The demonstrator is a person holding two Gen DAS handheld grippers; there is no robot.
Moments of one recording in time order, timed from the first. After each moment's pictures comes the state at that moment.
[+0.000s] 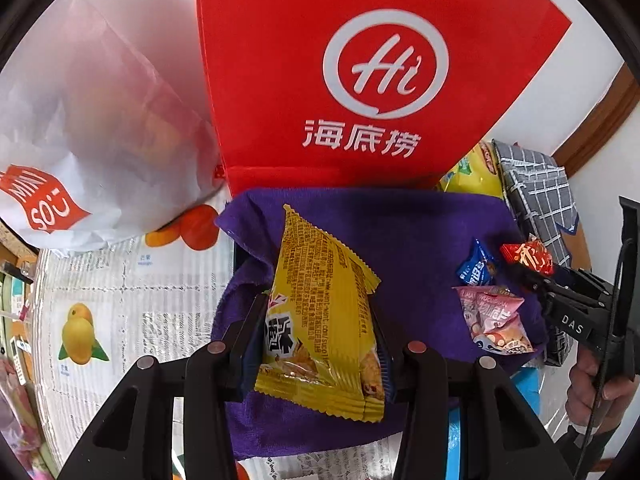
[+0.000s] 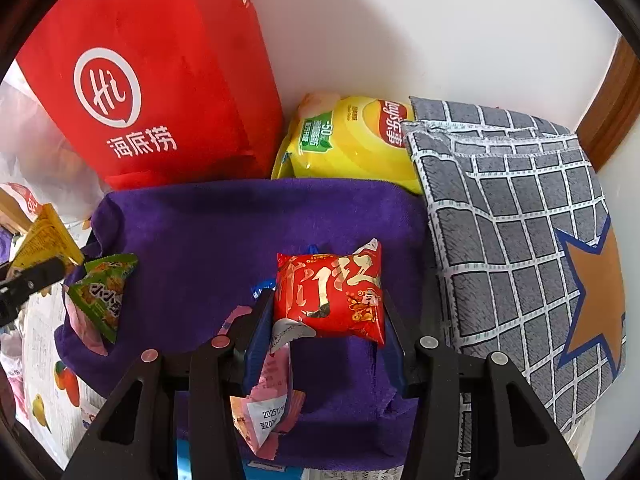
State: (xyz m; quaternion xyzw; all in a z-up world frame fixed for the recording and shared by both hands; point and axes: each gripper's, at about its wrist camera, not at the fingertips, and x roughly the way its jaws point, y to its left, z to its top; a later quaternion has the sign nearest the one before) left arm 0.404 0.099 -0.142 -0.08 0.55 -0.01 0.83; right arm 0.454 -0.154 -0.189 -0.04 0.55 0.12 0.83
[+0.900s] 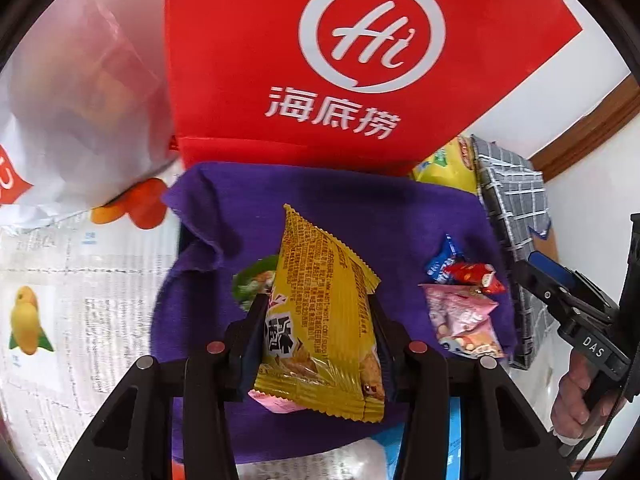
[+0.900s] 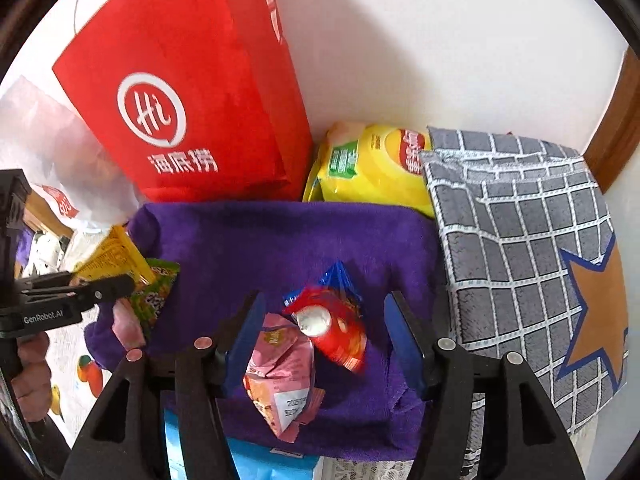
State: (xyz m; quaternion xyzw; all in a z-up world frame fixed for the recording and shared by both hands) left arm 0.410 0.091 -0.160 -0.15 0.57 -0.06 0.81; right arm 0.440 -0.153 -0.157 -0.02 0.51 0.16 0.85
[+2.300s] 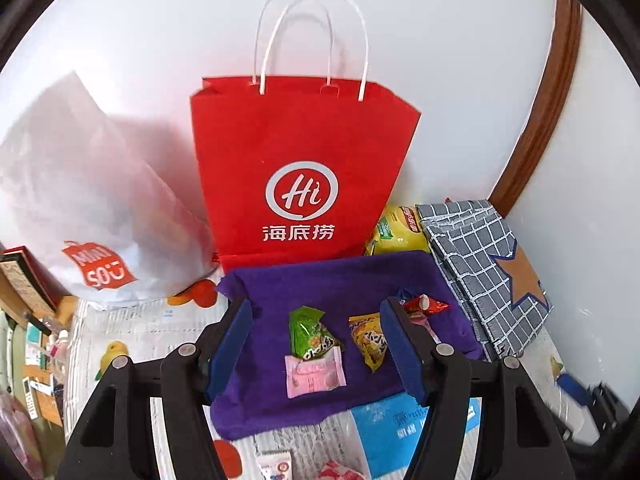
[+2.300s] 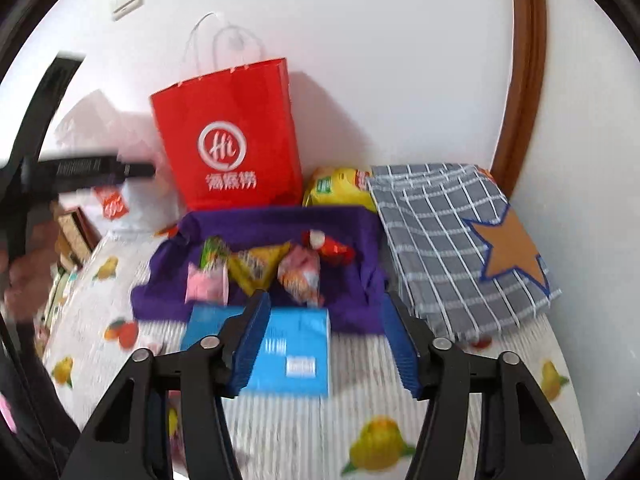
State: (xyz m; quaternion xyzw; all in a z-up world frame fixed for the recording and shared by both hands) left arm 0.318 0.069 -0.026 -0.05 0.41 -0.04 0.91; right arm 0.229 -0.193 -0.085 -0.03 0.39 0.10 0.91
